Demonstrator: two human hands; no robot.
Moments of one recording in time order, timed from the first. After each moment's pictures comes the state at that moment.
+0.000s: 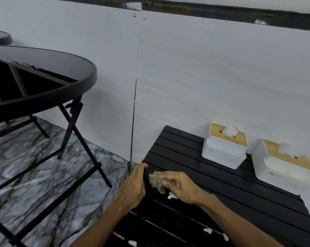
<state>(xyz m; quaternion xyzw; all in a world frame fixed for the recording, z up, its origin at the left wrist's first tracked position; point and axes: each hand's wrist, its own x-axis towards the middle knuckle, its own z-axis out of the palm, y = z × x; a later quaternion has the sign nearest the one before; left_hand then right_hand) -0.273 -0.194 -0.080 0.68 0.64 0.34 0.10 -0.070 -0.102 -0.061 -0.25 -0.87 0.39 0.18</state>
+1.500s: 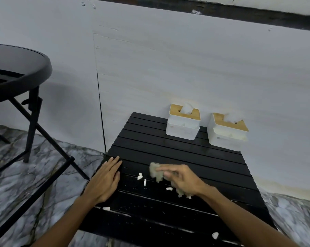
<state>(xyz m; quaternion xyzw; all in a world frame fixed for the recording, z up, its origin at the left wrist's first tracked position) -0.263 -0.234 -0.093 0.73 0.64 0.21 0.08 0.051 -0.189 -0.036 -0.40 -0.81 0.38 0.20</state>
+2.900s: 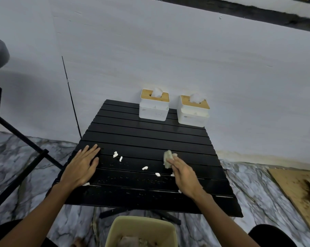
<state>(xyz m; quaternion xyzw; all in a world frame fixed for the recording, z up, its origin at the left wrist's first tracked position) -0.255 -0.255 -0.093 0.74 0.63 0.22 0.11 0.136 -0.288 -0.088 -0.59 -0.74 0.16 0.26</state>
